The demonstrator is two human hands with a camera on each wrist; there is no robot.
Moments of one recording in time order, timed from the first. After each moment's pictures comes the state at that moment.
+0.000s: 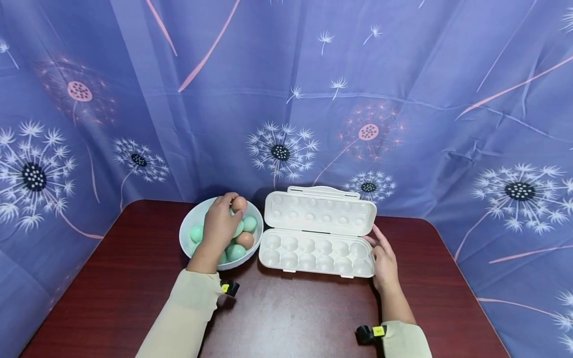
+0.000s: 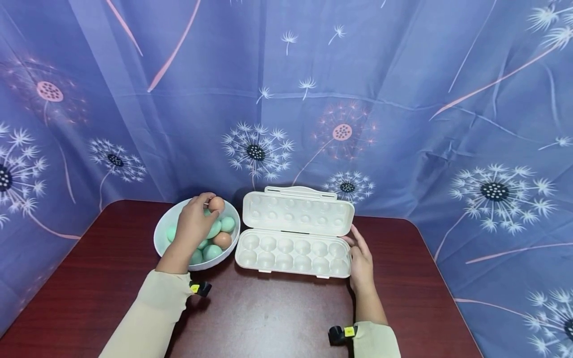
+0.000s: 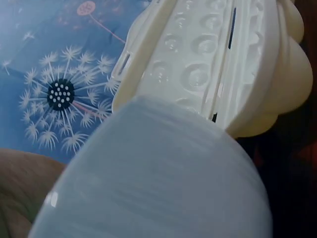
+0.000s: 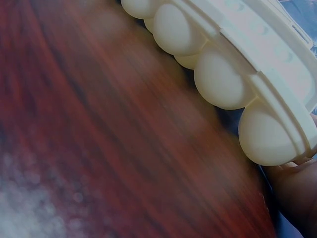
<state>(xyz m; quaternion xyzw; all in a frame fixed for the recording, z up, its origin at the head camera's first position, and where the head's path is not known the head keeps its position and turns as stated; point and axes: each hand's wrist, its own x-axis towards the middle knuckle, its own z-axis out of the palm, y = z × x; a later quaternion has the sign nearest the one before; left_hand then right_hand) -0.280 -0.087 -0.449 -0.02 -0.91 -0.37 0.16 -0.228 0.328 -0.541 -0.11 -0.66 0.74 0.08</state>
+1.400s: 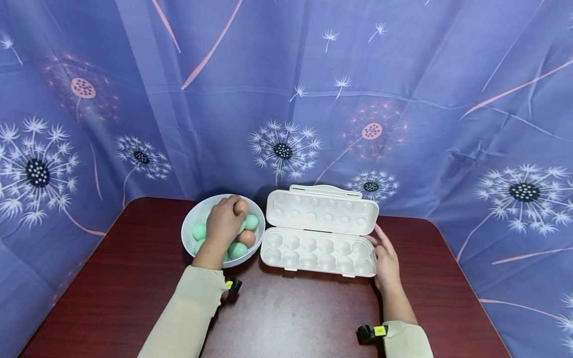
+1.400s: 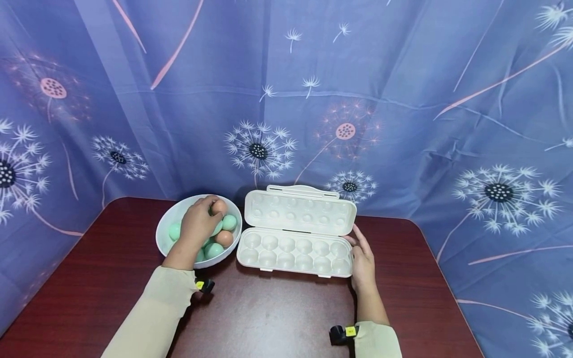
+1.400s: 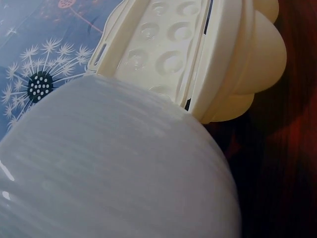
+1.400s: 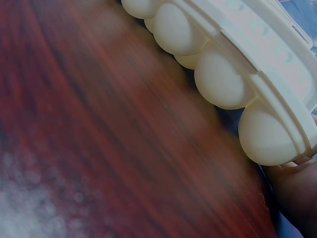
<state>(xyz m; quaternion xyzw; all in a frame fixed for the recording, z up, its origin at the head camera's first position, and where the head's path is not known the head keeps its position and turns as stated) -0.287 -0.088 -0.466 -0.01 -0.94 -0.32 0.13 -0.229 0.330 -0.543 -0.10 -0.65 0.75 0.07</state>
